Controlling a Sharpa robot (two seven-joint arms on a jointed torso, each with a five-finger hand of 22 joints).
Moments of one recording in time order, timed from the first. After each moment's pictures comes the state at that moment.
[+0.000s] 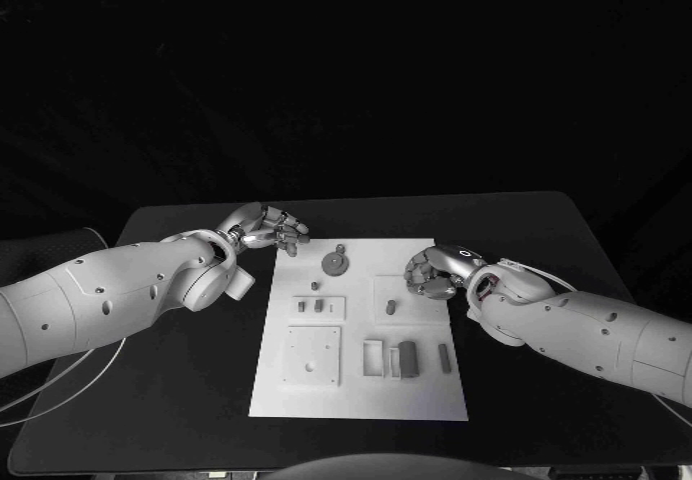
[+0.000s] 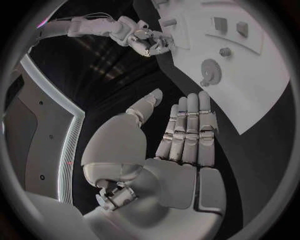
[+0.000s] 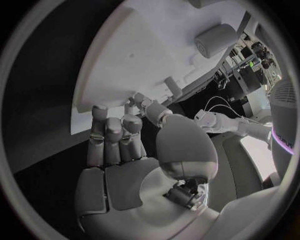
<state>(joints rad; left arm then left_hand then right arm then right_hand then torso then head) 1.20 -0.79 -0.16 1.25 -0.50 -0.24 0.28 1.07 -0.09 0.43 -0.29 0.17 0.85 0.18 0.25 0.50 1.13 0.12 0.17 0.29 0.98 0.07 0.55 0.66 0.05 1.03 -0.03 0.21 0.83 1.06 -0.63 -0.12 1.16 -1.44 -0.39 0.05 1.07 -0.10 0.62 -0.29 0.12 0.95 0.11 0.29 0.54 1.18 0.01 1.27 0.82 1.11 -0.09 1.48 0.88 0.25 1.05 0.02 0.91 1.31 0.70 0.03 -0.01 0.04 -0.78</state>
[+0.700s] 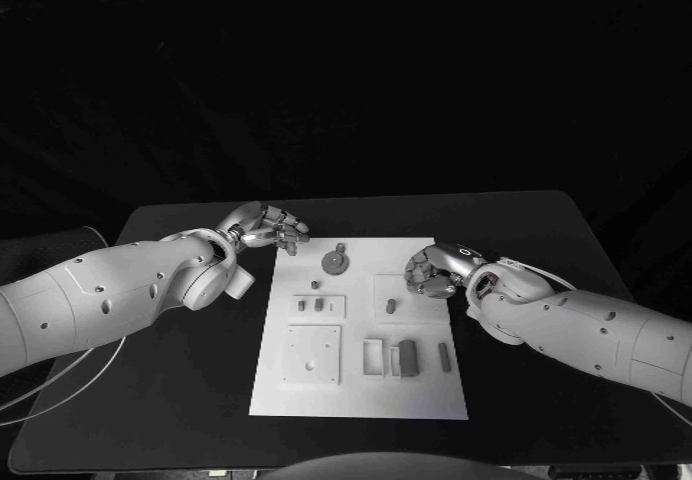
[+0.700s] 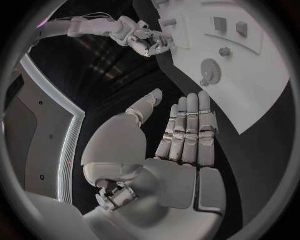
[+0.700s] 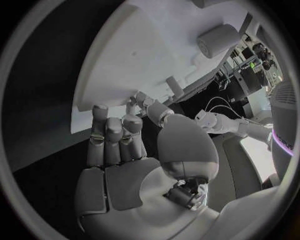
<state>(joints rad) 1.20 -0.79 -0.16 1.25 -0.50 -0.24 0.28 1.07 -0.09 0.43 -0.29 0.17 0.85 0.18 0.25 0.50 1.13 0.12 0.16 0.29 0.98 0.07 0.54 0.66 0.06 1.03 -0.03 0.21 0.83 1.06 -0.63 -0.12 1.16 -1.45 -0.39 0.05 1.07 -0.08 0.62 -0.29 0.12 1.00 0.09 0.30 0.55 1.18 -0.01 1.27 0.82 1.11 -0.10 1.48 0.88 0.26 1.05 0.02 0.91 1.31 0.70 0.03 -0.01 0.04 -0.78</state>
